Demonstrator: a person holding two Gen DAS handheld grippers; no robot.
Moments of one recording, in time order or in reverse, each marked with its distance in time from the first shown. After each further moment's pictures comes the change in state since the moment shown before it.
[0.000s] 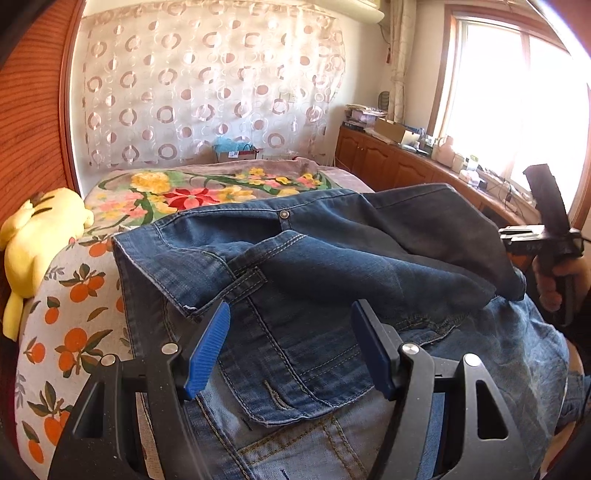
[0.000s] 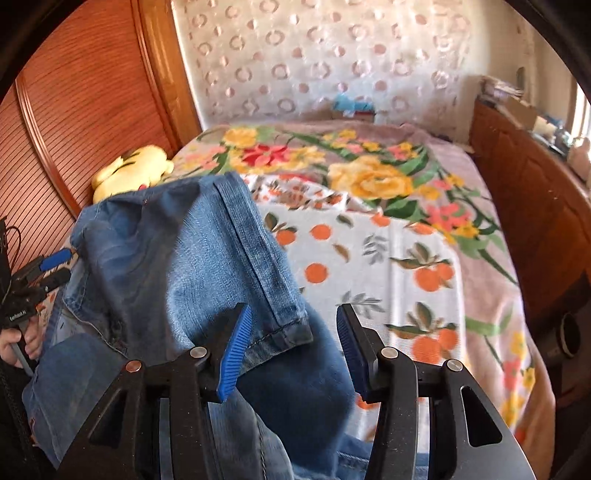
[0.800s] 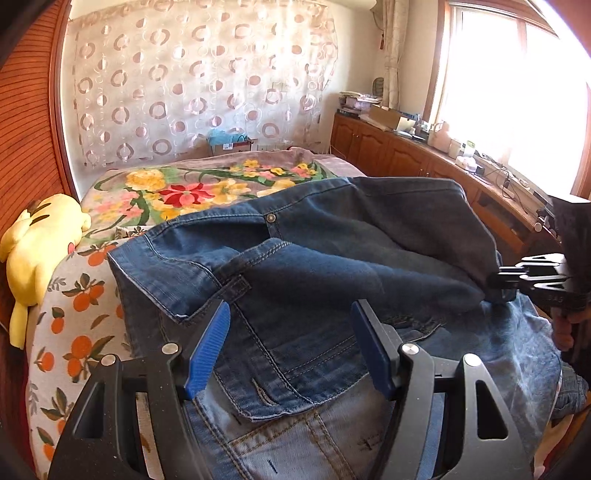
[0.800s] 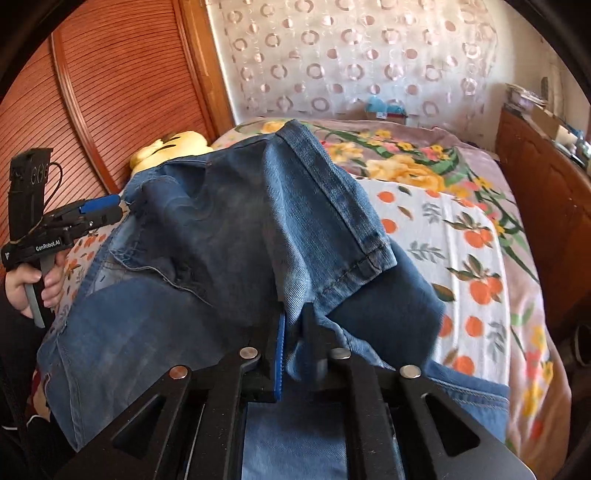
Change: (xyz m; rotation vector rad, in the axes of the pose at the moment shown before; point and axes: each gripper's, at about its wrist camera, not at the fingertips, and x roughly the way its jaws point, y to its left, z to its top) left arm 0.000 -0.010 0.014 0.042 0.054 0.003; right arm -0.012 -0.003 -0.058 -0.047 -0.039 0.043
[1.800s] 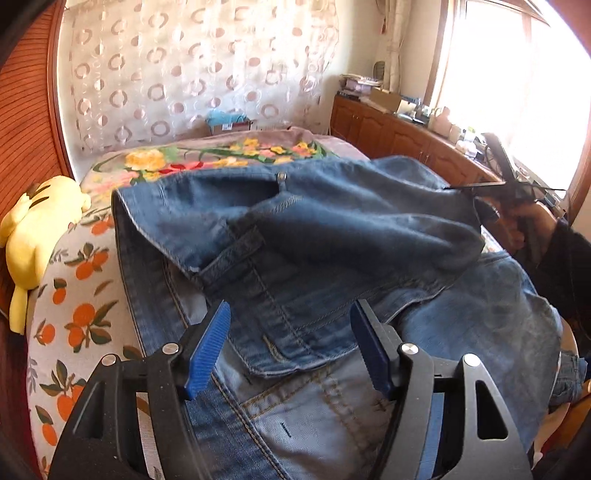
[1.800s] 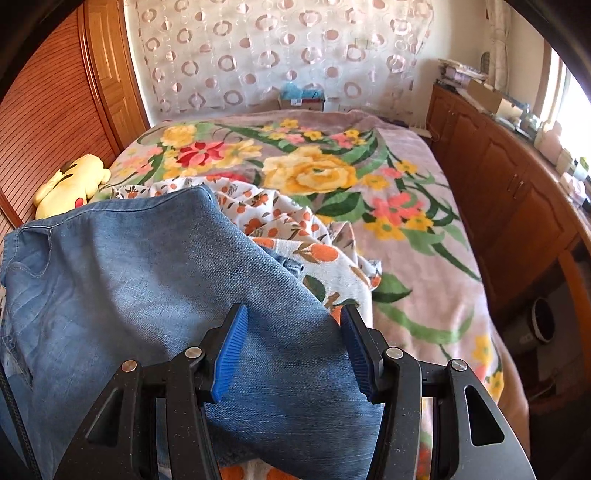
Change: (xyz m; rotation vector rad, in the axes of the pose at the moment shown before) left arm -0.011 0.002 -0.020 0.002 0.073 -0.009; right arm 0.090 -0.100 0.104 0.137 0.068 -0.218
